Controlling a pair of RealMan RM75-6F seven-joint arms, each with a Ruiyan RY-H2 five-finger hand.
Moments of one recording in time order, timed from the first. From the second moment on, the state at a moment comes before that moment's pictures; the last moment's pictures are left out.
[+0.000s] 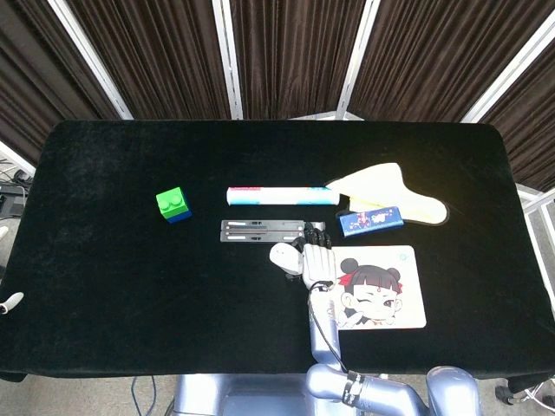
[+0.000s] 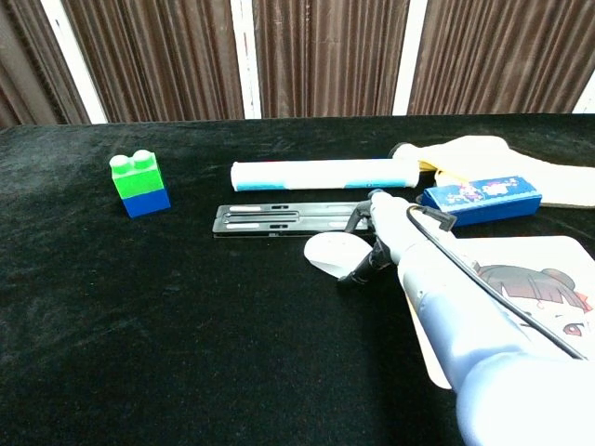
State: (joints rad) left arm -0.11 -0.99 -0.01 -1.50 1.47 1.47 -0.19; right arm 0.69 -2.17 0.42 -1.24 -0.80 1.26 -0.62
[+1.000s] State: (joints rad) left arm -0.11 -0.99 -0.02 -1.51 1.48 1.45 -0.17; right arm 0.62 -2.11 0.42 -1.37 -0.84 1.39 -0.67
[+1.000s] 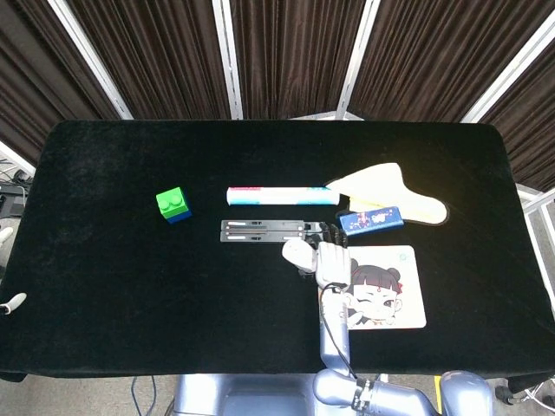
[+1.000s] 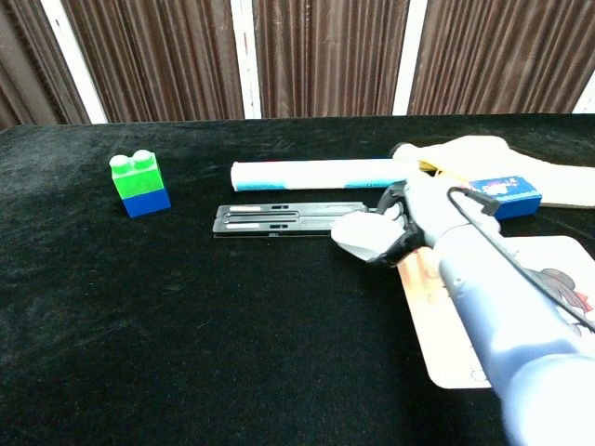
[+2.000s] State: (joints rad) left arm -0.11 -0.99 -0.02 -1.53 1.52 1.45 -0.12; right arm 0.39 -1.94 0.35 -1.56 -0.85 1.60 -0.62
